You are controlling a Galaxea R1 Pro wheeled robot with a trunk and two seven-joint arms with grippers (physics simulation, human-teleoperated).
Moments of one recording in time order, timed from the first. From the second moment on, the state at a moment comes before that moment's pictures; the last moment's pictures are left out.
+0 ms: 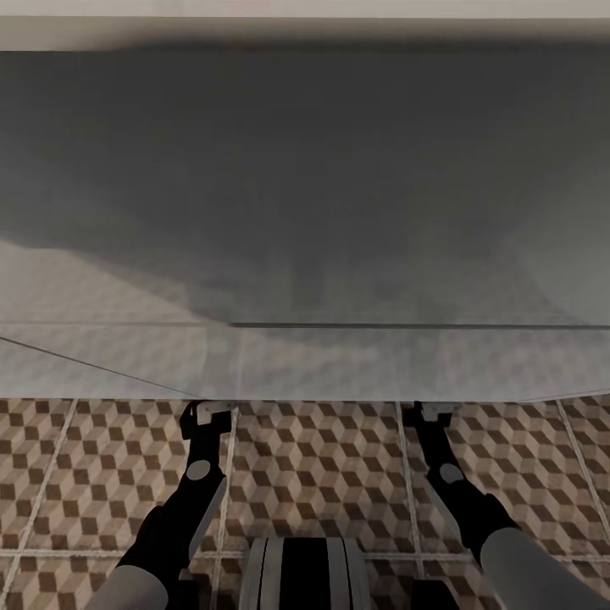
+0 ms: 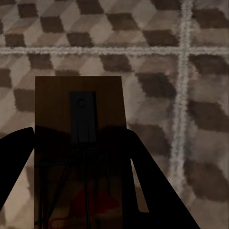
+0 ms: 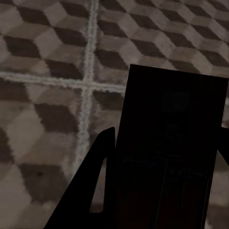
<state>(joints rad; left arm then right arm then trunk) -0.50 -0.07 -0.15 -0.96 -0.02 -0.06 0.44 -0.65 -0.11 0.23 -0.58 -0.08 -0.49 -0.22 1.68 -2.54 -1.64</state>
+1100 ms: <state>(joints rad) -0.56 -0.09 -0.15 -0.95 -0.02 0.02 0.44 -0.68 -0.11 0.23 -0.58 -0.08 -0.45 -0.21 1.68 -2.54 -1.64</state>
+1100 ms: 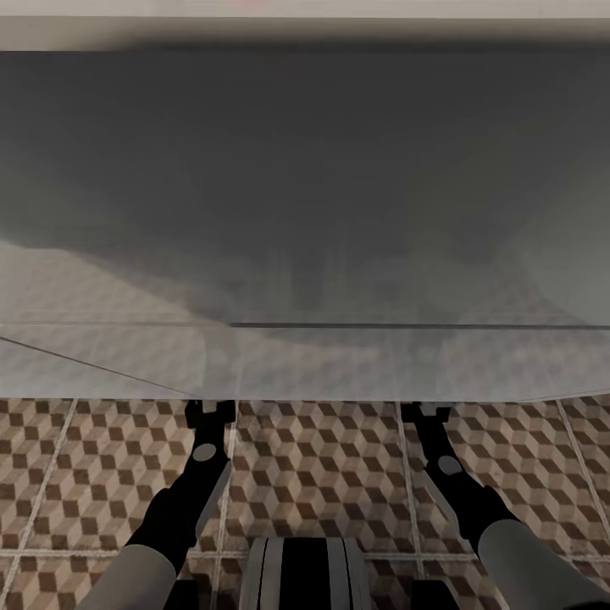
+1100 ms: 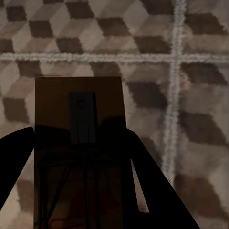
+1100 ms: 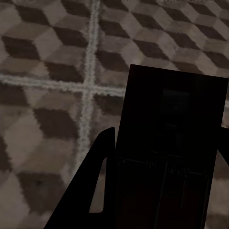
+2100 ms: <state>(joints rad) -0.56 -0.09 -0.15 -0.93 -0.03 0.02 0.44 -0.71 -0.11 0.23 -0.57 -0.08 -0.39 -0.21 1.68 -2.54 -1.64</state>
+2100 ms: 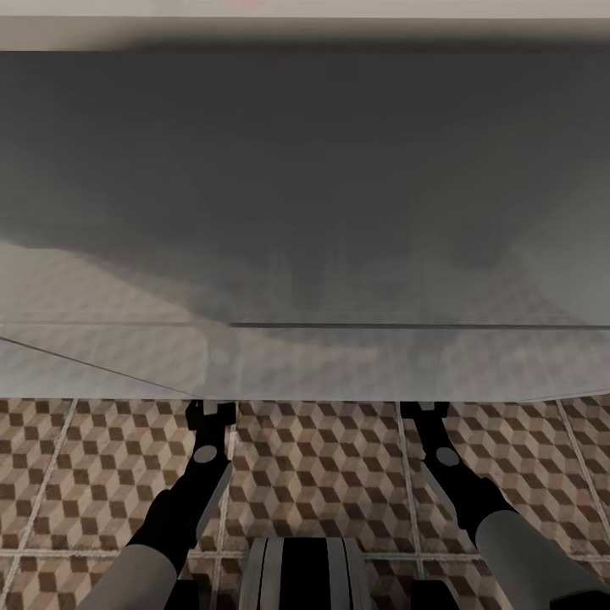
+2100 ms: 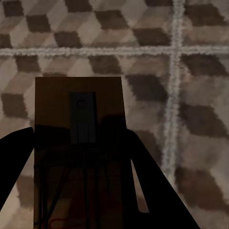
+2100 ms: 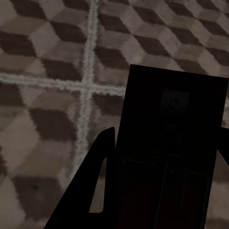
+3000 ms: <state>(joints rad) -0.60 -0.10 -0.15 -0.91 -0.12 0.02 0.37 -0.71 -0.11 0.23 -0.55 -0.08 -0.44 -0.21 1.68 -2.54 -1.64</state>
